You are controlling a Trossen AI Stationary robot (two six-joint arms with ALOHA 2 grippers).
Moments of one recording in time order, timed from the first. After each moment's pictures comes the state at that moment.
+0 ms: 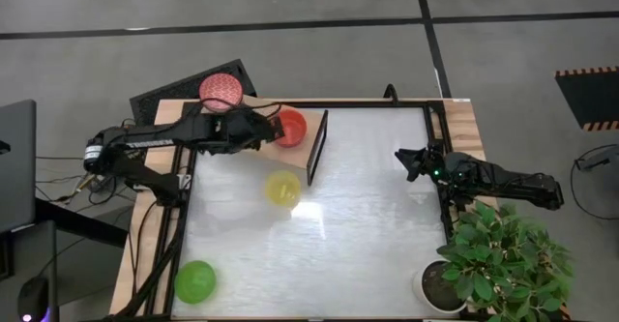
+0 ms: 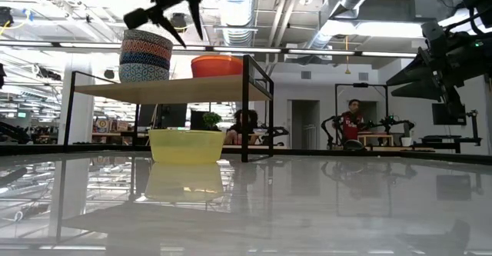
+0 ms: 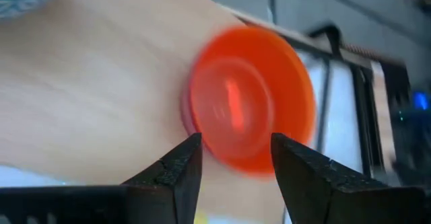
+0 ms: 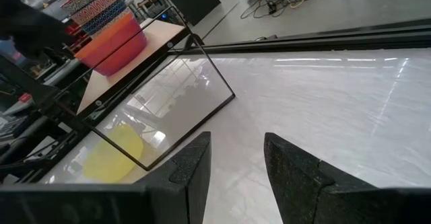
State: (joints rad) left arm 0.16 1.36 1.33 -0.85 -0.50 -1.44; right arm -0.12 0.03 0.14 -0.41 0.49 0.70
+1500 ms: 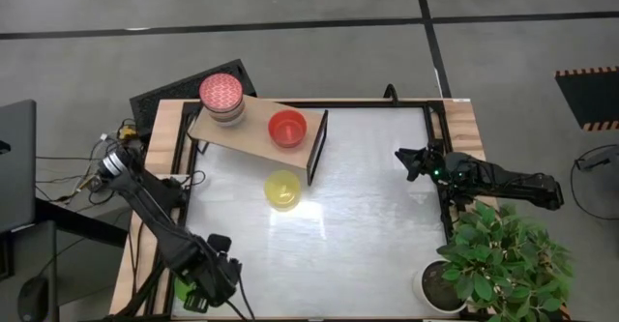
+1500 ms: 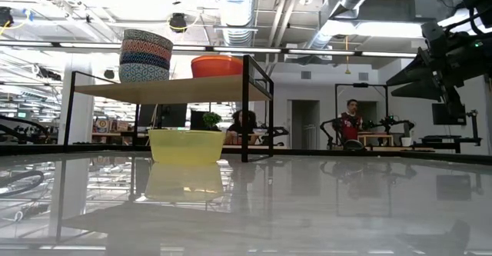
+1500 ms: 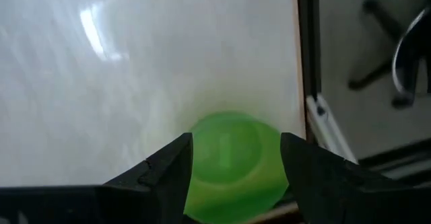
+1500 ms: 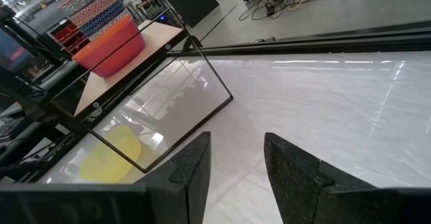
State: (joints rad) left arm -0.81 1.61 1.33 -1.08 0.16 -0.67; right arm -0.12 0.03 0.14 -0.41 0.50 0.70
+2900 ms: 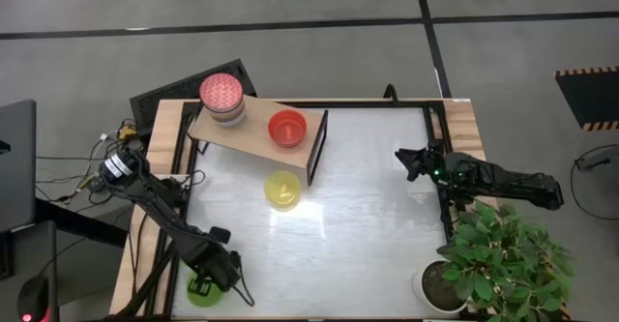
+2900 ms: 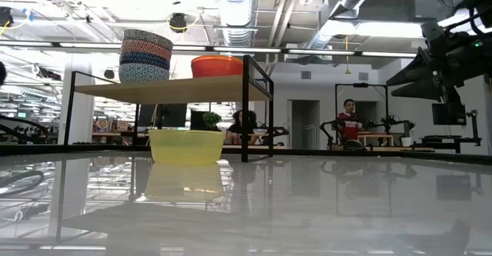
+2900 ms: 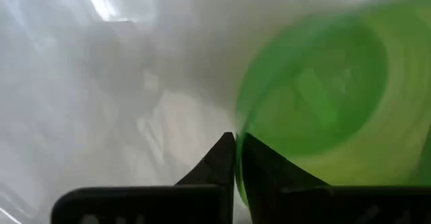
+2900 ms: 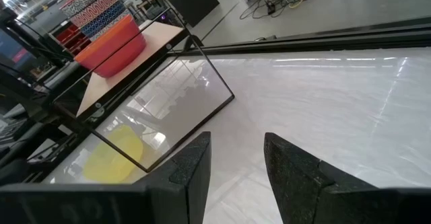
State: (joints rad) left arm -0.79 1.63 0.96 -0.86 0.21 -0.57; right arm -0.12 0.03 0.14 -0.41 0.49 0.71
